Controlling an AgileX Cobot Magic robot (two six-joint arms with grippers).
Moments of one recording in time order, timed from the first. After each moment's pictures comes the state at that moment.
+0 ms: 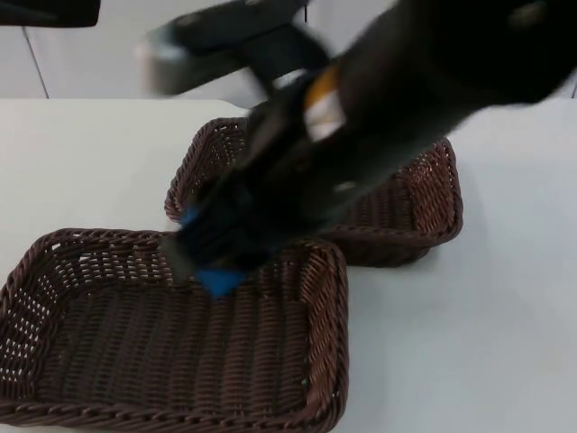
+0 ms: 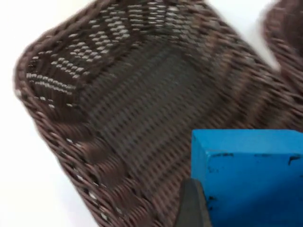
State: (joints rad) right arm 1.00 1.84 -1.25 -0.13 0.39 0.19; left arm -0.43 0.77 -0.78 -0.41 0.65 0.39
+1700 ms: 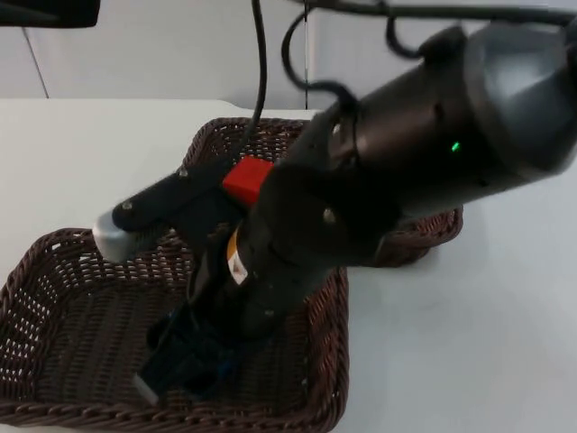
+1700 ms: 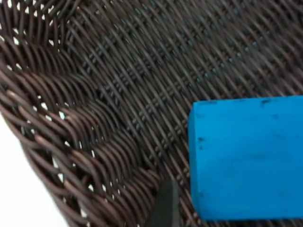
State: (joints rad) right arm 1.03 2.10 -1.33 -0.13 0.36 0.19; left arm -0.43 0.77 -0.78 -0.41 0.65 0.39
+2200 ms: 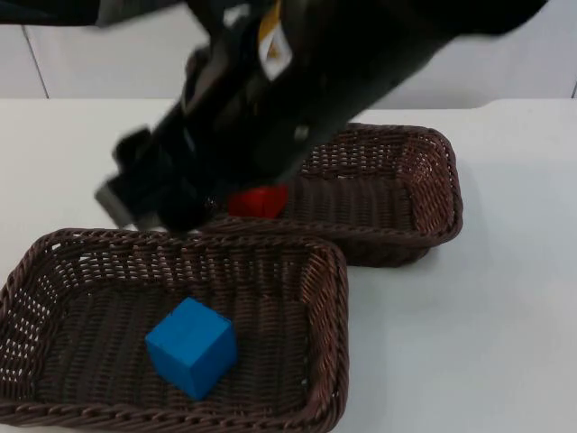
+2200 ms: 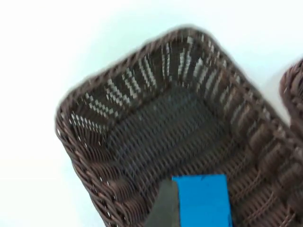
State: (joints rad) right arm 1.03 1.79 -1.33 -0.13 0.43 0.17; left arm -0.43 0.77 -0.78 -0.41 0.65 0.39
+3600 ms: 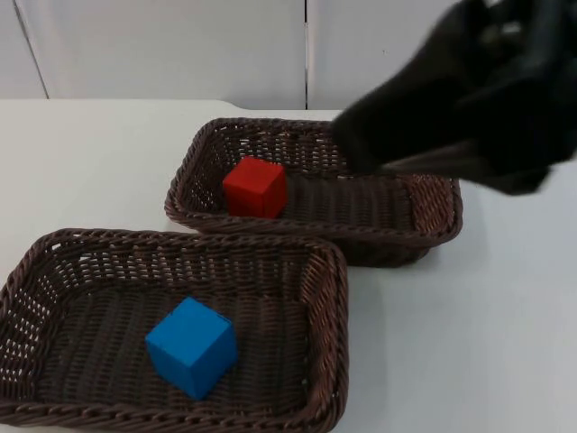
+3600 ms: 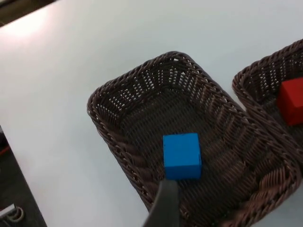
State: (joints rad) right arm 1.03 1.15 -0.89 -0.13 0.43 0.17; left arm -0.43 0.52 -0.75 -0.37 0.80 0.39
